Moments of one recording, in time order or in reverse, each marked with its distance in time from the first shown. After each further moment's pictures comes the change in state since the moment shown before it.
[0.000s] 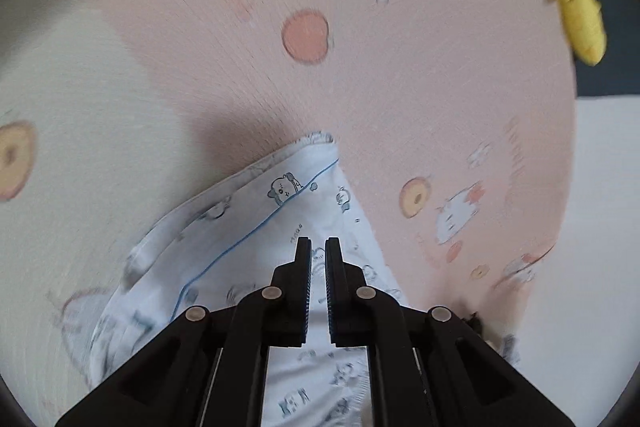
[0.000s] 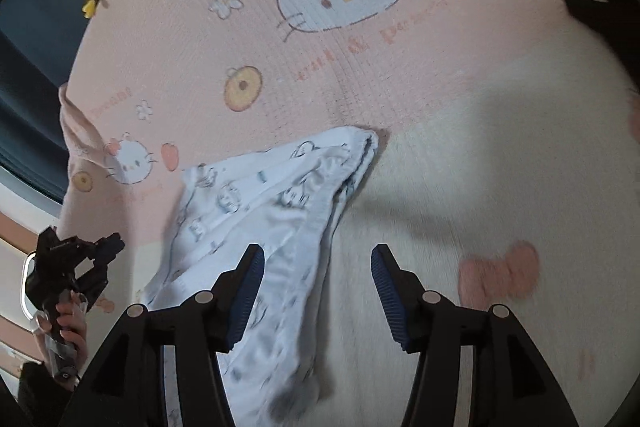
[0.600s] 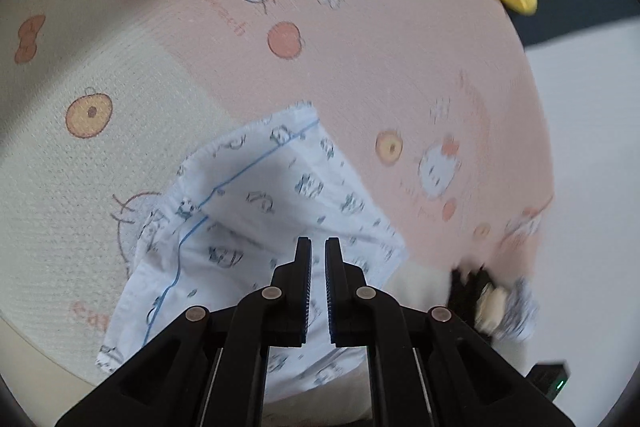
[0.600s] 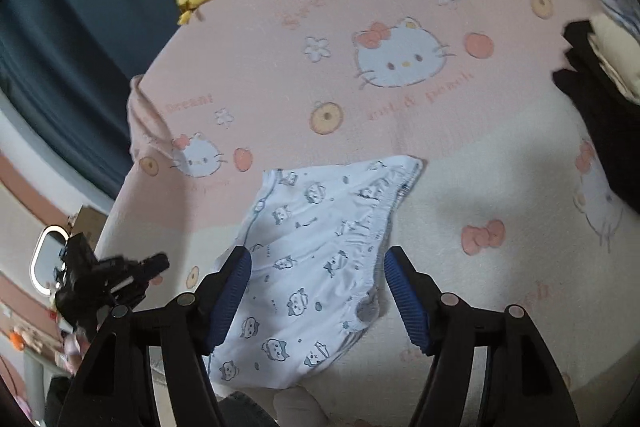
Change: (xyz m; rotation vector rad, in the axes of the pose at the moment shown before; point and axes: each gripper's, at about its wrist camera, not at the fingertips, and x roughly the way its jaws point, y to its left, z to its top) left arm -0.066 -0.041 -0.095 0.239 -0.019 0.072; right arm -0.128 0.065 -0.041 -0.099 -0.093 0.065
